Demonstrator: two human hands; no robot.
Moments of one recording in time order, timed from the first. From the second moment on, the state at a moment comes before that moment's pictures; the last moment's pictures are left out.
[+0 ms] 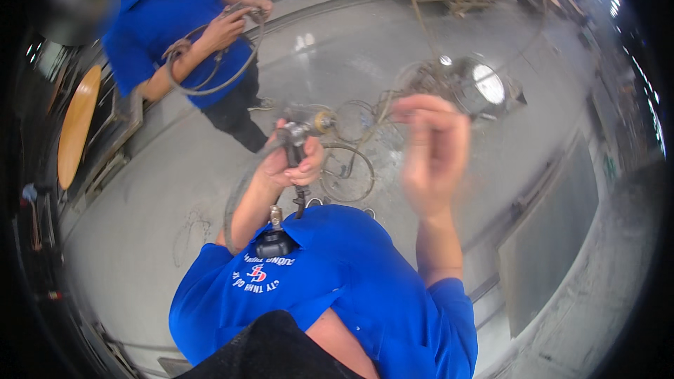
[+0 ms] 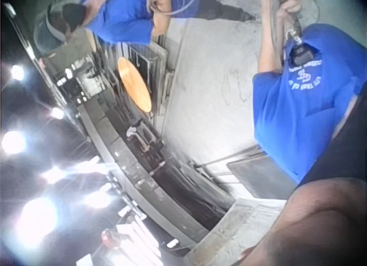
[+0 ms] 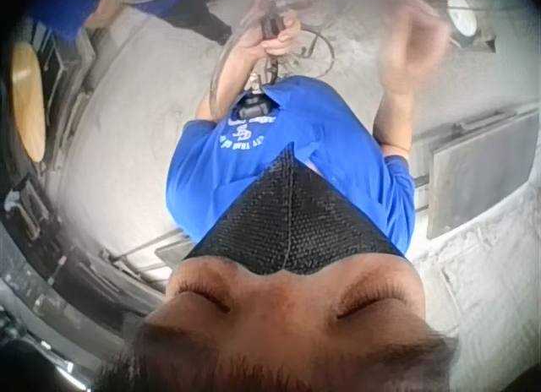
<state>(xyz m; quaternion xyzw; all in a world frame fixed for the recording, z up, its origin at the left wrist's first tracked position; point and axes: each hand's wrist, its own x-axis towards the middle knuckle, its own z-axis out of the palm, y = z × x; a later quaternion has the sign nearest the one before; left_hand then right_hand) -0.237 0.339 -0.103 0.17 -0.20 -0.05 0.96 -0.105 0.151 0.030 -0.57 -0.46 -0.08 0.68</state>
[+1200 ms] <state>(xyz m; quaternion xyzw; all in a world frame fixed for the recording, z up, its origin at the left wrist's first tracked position) -0.267 0.362 -0.098 0.16 -0.19 -0.08 0.96 -0.162 0.195 0.017 -0.59 -0.51 -0.13 0.62</state>
